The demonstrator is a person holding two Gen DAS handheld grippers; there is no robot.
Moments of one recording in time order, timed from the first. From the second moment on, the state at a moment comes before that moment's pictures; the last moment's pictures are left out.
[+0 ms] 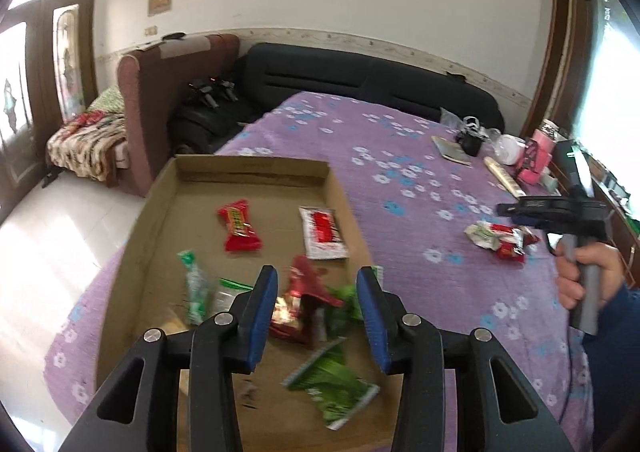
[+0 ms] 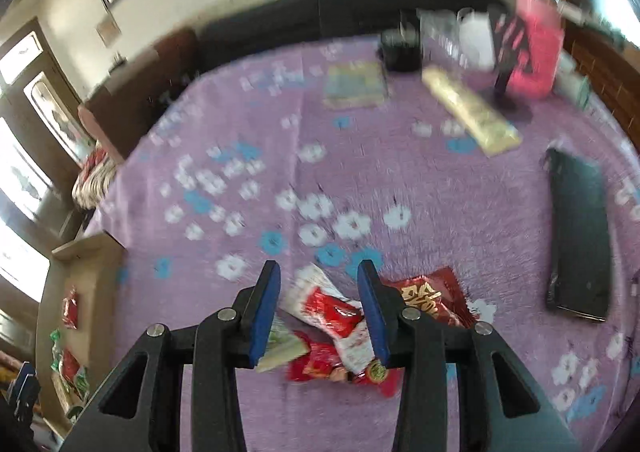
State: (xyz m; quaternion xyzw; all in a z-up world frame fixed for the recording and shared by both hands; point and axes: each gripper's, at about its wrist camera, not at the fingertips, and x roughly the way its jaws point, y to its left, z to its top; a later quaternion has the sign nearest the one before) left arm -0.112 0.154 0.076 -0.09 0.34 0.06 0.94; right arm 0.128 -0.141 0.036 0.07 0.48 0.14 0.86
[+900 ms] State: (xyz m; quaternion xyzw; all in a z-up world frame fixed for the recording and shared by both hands) left arm -0.031 0.001 0.078 0.02 0.39 -0.08 0.92; right arm 0.040 -0.194 0.046 0.17 0.44 0.19 0.86
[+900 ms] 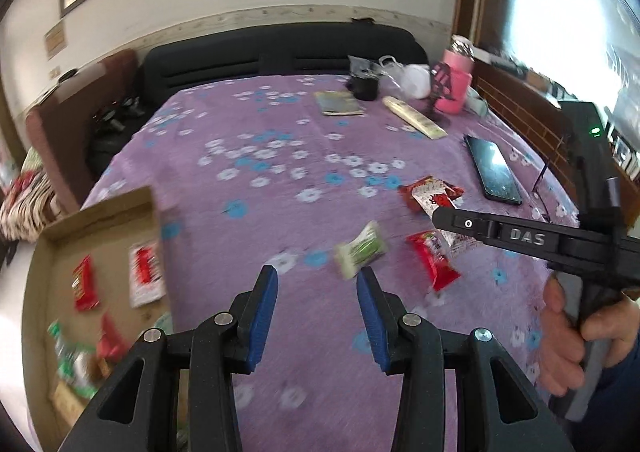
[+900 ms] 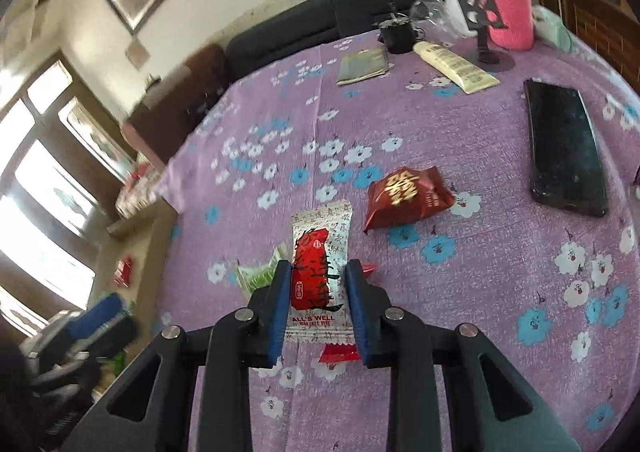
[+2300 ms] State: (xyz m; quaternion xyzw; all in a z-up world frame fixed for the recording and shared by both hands) left arm -0.018 -0.005 0.032 0.02 0.34 0.04 0.94; right arm 0.013 -0.151 0.048 0.09 0.40 0.22 0.88
